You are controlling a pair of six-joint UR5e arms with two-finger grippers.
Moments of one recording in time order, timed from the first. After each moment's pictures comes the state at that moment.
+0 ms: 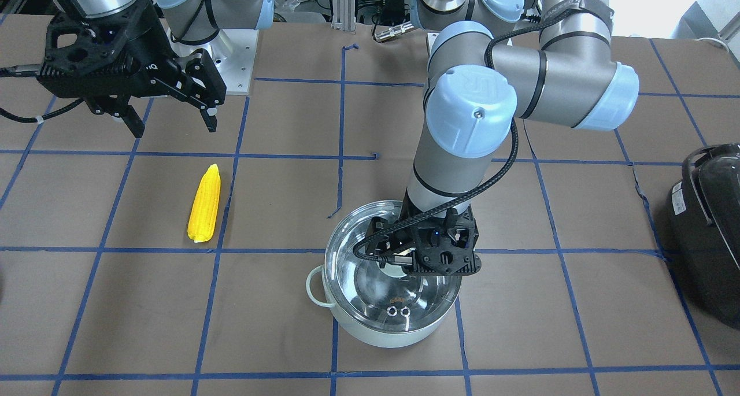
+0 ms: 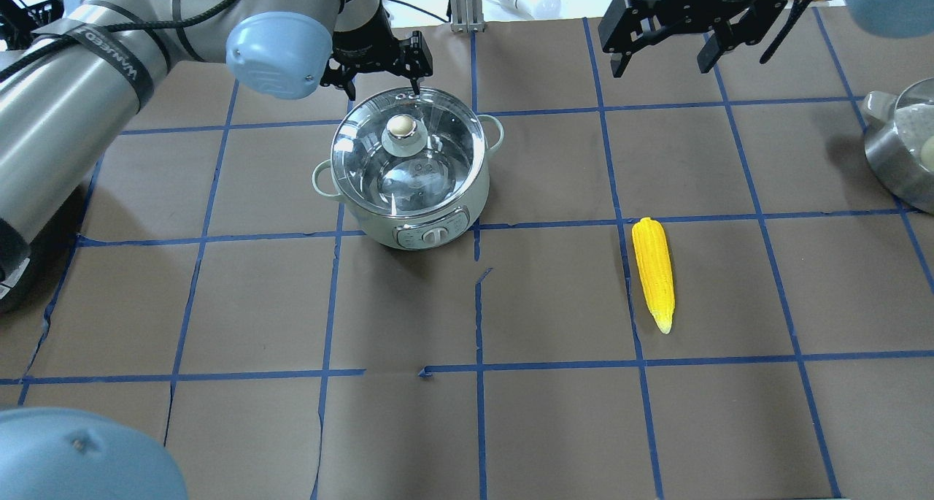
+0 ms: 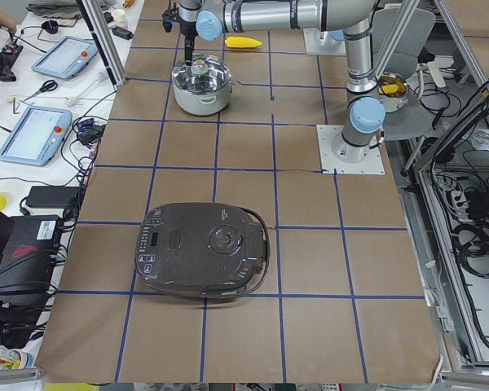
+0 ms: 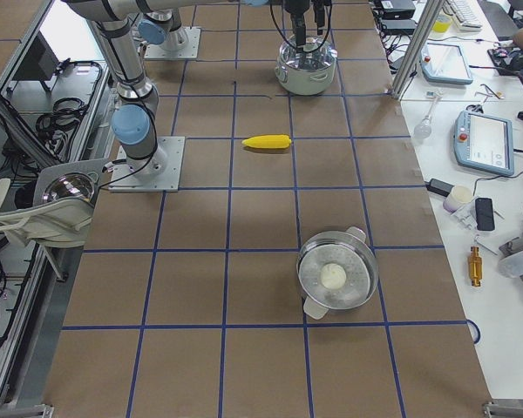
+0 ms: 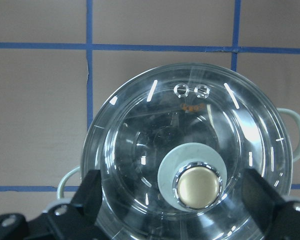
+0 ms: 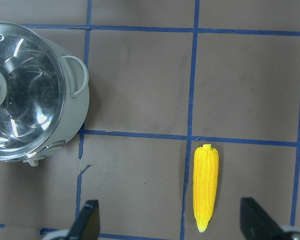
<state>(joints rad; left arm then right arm) -1.77 -2.00 -1.37 -1.20 1.56 -0.22 1.61 -1.52 1.41 -1.60 -1.50 -0.02</state>
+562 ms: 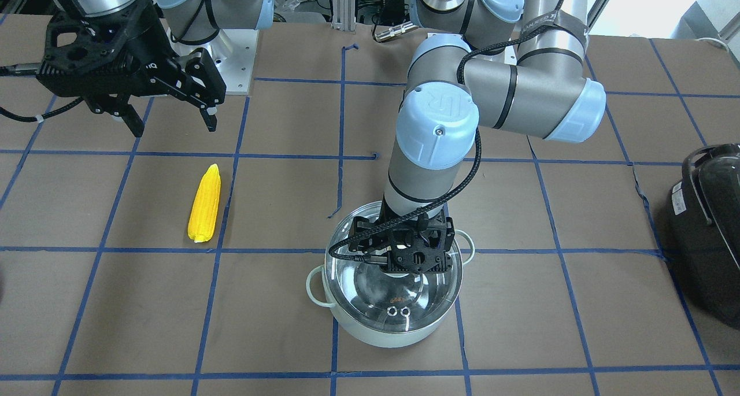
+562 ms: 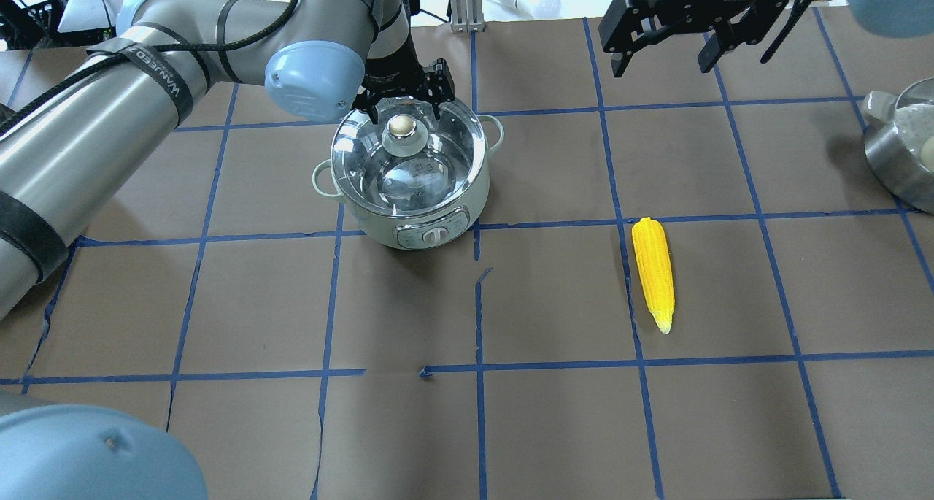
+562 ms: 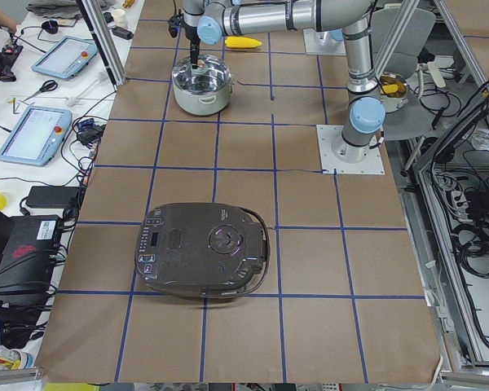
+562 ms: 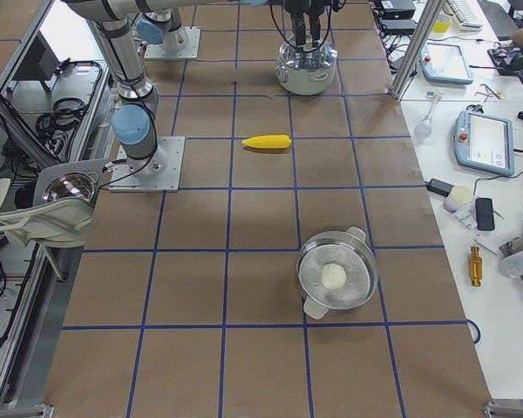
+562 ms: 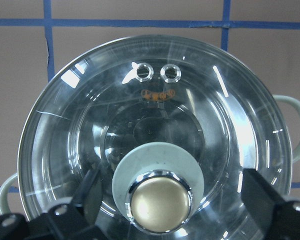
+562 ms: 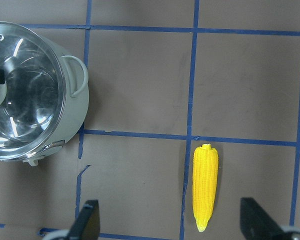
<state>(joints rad) -1.79 -2.01 -1.41 -1.19 1.56 -0.25 1.61 -1.52 1.41 -1.60 -1.50 -0.02</state>
